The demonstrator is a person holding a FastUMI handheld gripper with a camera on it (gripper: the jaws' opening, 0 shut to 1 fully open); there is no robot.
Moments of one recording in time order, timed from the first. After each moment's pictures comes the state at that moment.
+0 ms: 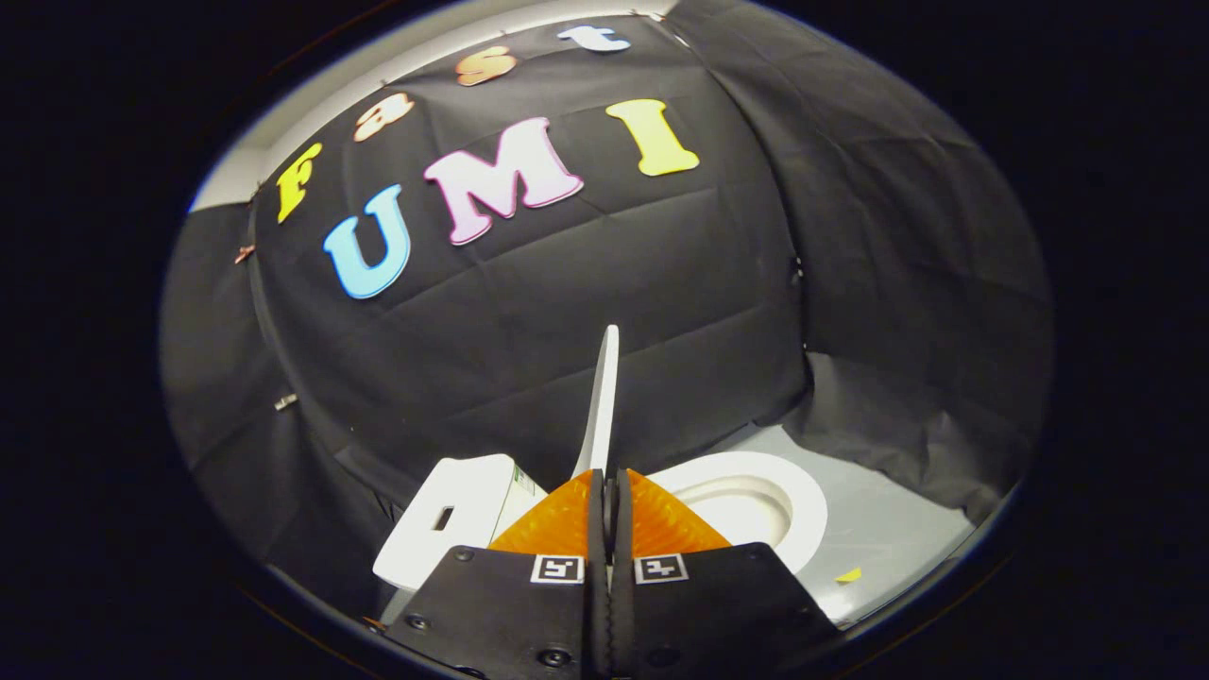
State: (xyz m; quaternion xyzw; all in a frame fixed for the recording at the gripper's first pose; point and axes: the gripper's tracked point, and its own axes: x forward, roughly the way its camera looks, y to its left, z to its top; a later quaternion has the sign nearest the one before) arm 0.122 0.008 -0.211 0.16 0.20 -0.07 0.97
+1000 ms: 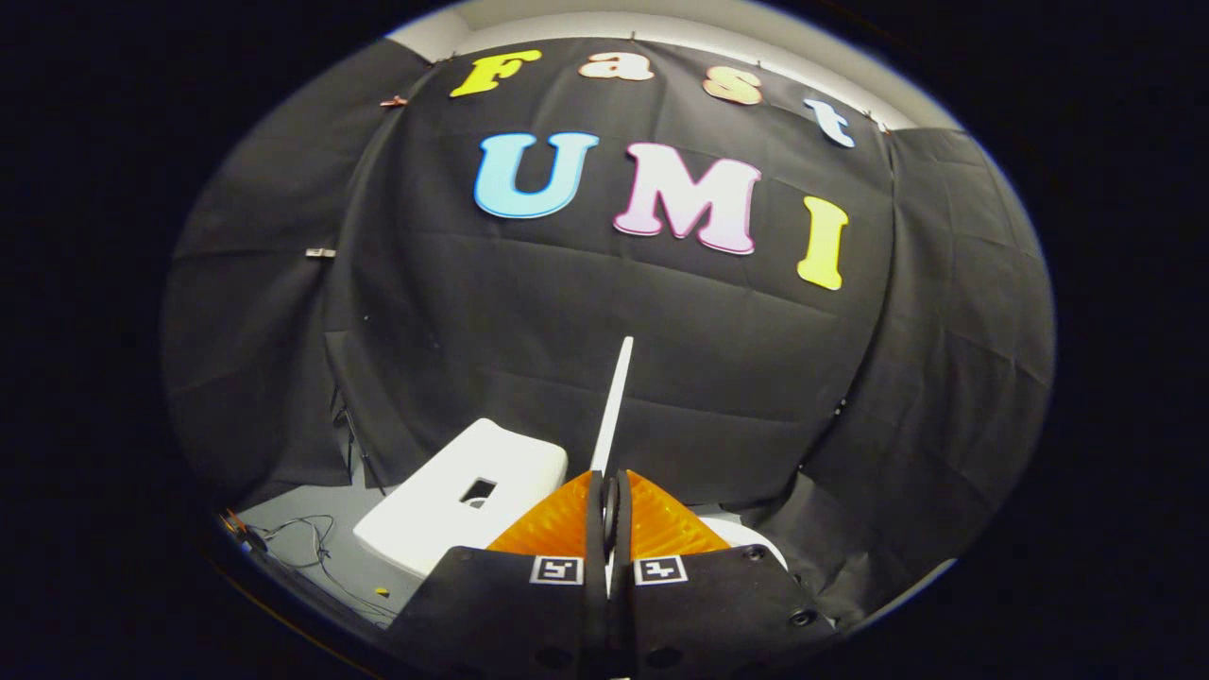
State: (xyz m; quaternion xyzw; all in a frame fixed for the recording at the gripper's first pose) arm 0.138 0.208 -0.186 -0.11 0.17 -0.01 0.98
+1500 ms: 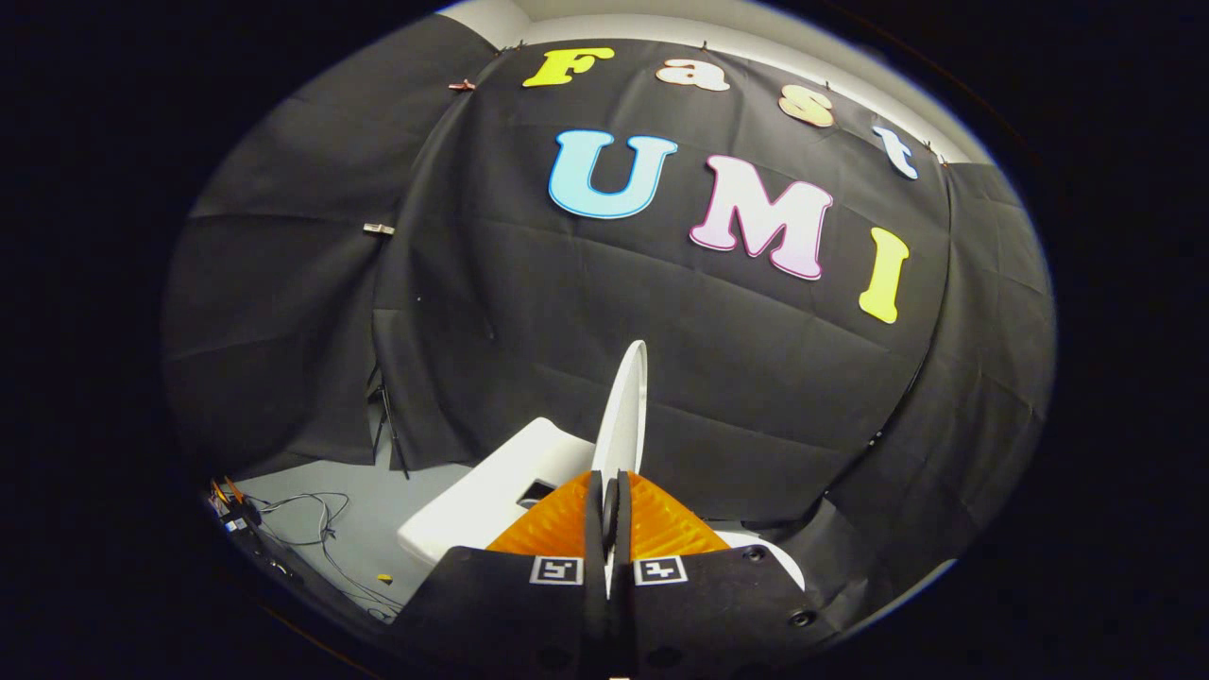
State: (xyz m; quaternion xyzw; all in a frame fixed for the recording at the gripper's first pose) arm 0.140 0.279 -0.194 -0.14 0.18 0.04 0.97
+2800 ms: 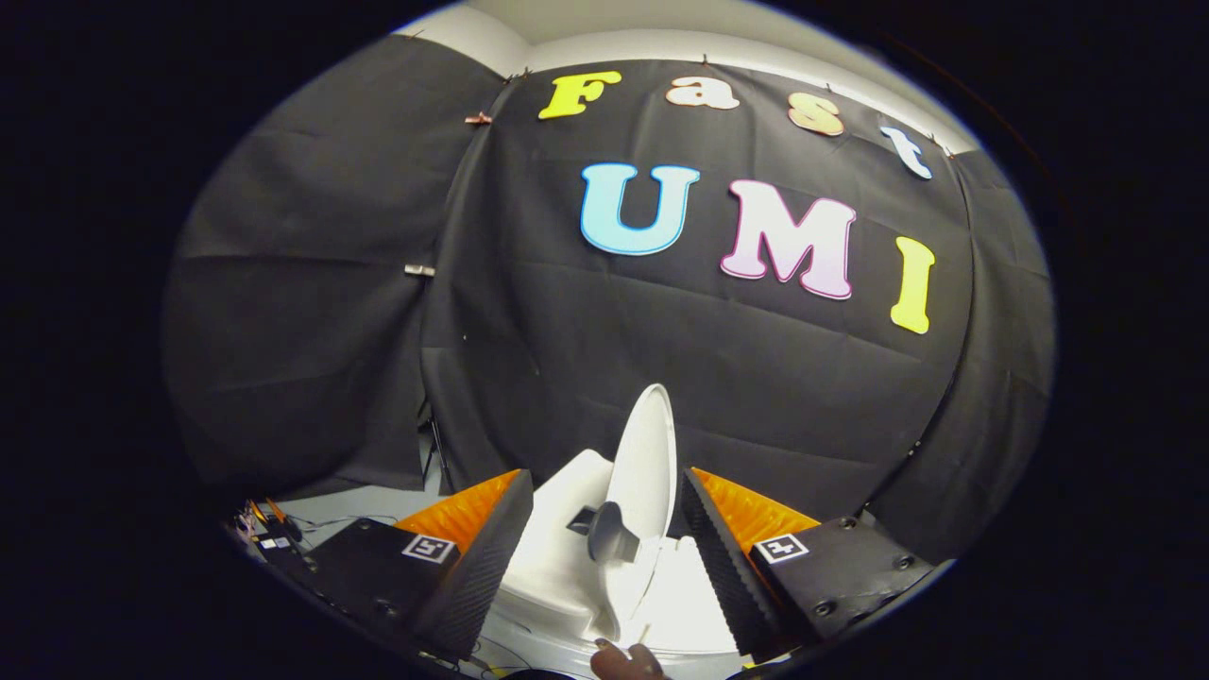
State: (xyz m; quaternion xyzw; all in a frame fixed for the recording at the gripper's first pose) arm 0.112 0.292 -0.126 -0.08 0.14 0.11 0.98
